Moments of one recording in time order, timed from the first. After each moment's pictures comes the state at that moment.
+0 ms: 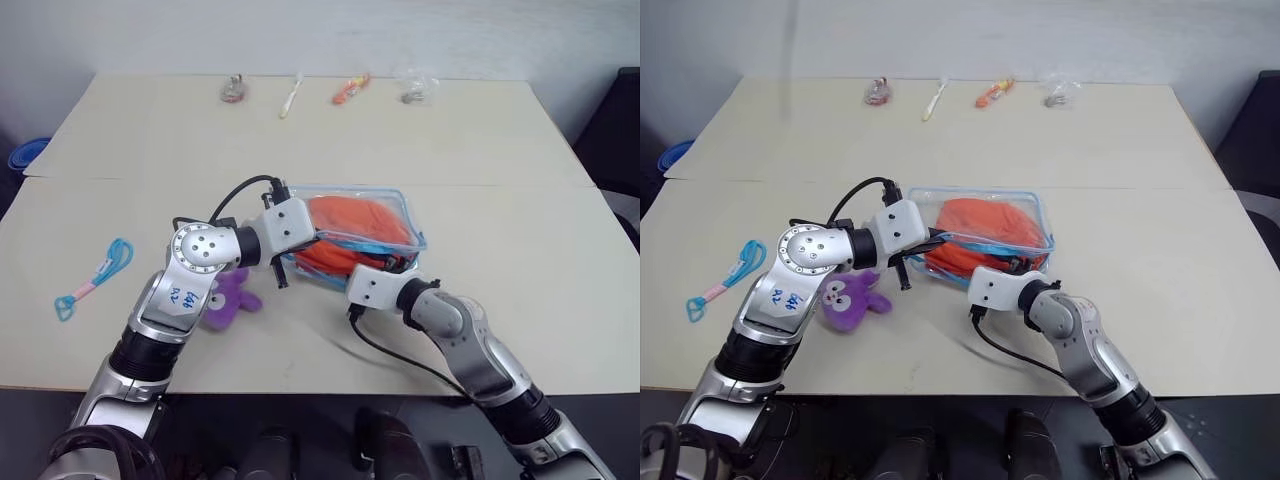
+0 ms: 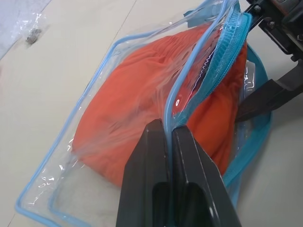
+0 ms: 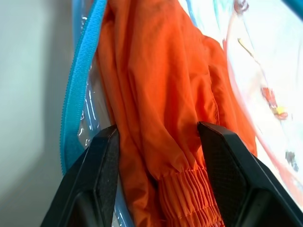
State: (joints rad) left arm -0.63 0.52 -0.21 -0.22 0.04 0.45 -0.79; right arm -0.36 -0.47 0.40 -0.27 -0.51 0.25 0.52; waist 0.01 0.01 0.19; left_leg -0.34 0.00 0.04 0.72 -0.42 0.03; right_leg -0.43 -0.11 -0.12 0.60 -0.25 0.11
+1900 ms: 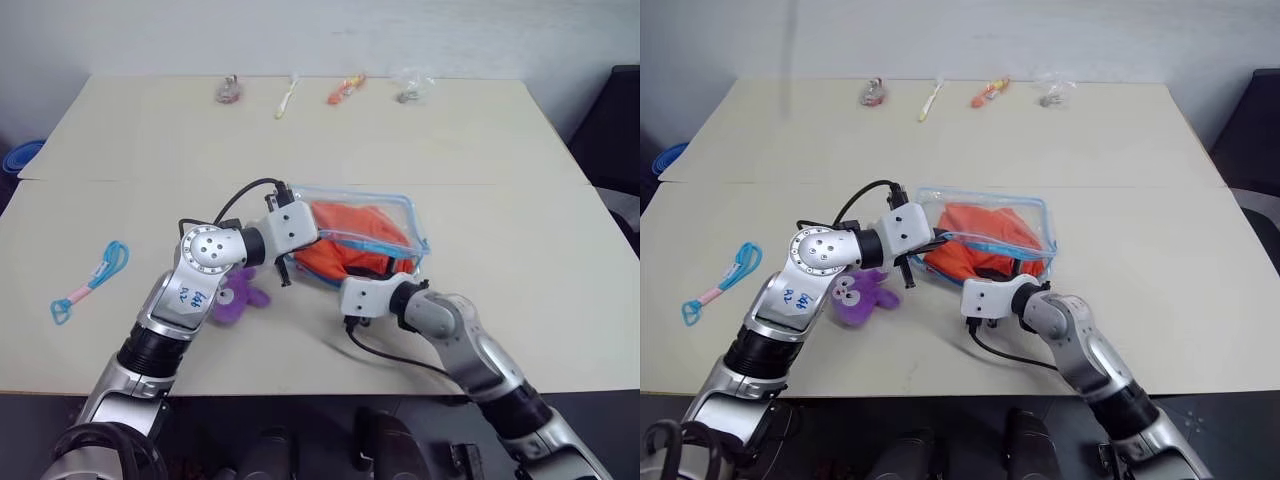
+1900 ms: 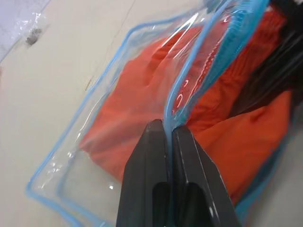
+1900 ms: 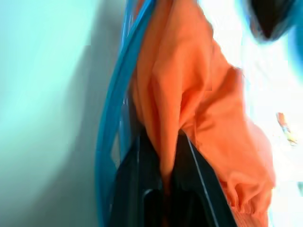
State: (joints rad) left arm -0.63 0.50 -0.25 -0.13 0.09 0.36 -0.75; right arm -0.32 -0.46 0.38 -0.31 -0.46 0.16 0.67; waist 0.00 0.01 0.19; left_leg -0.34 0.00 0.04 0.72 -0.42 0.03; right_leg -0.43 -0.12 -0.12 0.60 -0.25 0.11
